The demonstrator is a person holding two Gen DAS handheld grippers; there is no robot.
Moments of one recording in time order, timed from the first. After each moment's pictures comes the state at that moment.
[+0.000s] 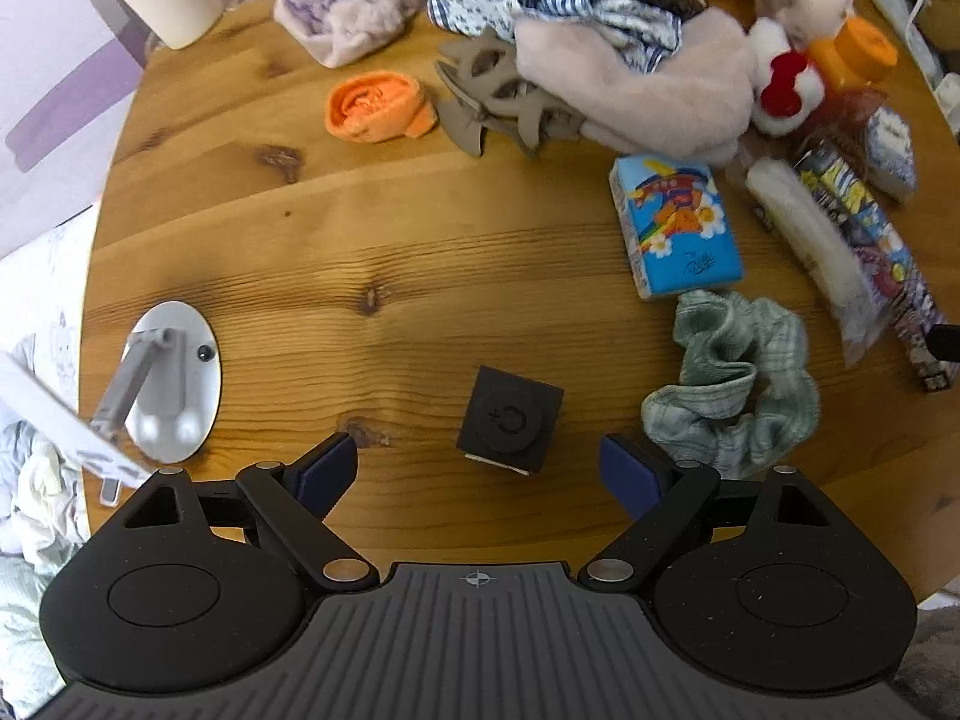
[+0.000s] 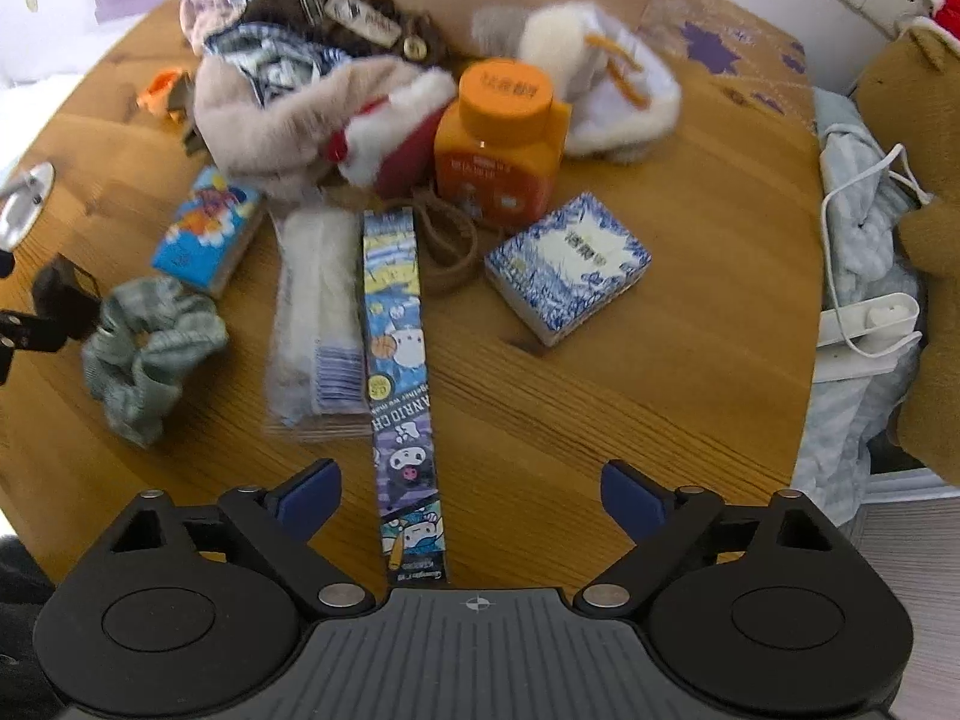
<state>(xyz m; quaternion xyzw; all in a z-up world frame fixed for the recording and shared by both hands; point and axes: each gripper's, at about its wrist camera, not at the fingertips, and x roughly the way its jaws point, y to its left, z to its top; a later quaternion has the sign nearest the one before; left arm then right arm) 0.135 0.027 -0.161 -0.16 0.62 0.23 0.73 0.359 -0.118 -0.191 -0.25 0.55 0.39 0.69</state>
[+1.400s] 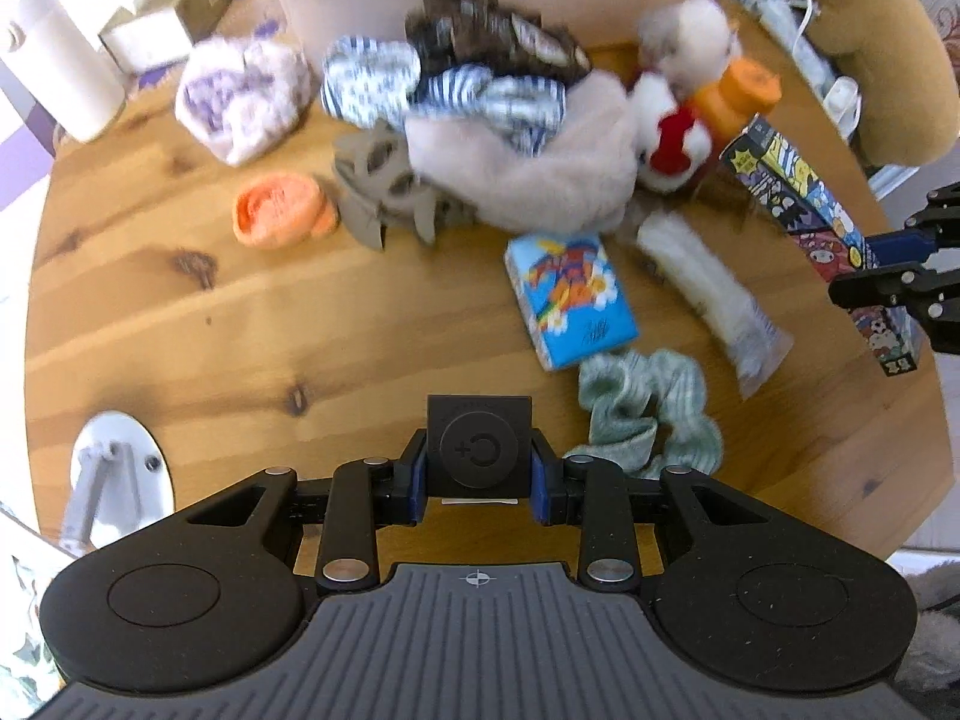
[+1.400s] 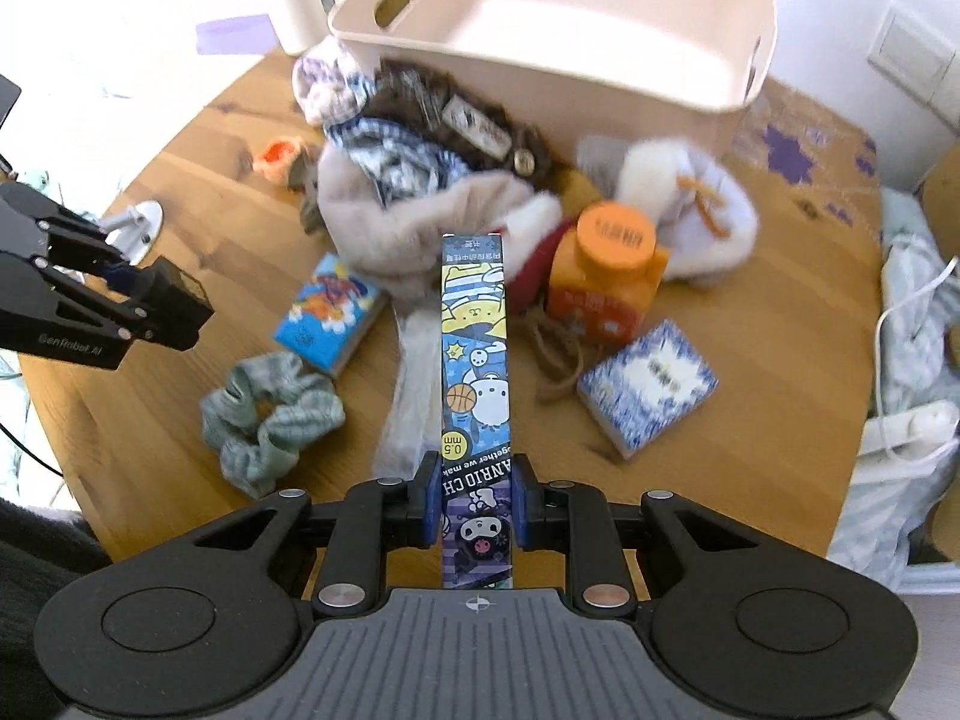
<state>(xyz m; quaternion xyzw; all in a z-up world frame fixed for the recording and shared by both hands) 0.144 0.036 -0.129 -0.21 0.57 0.20 0.77 0.355 -0.111 -0.138 -0.15 0.52 0.45 0.71</state>
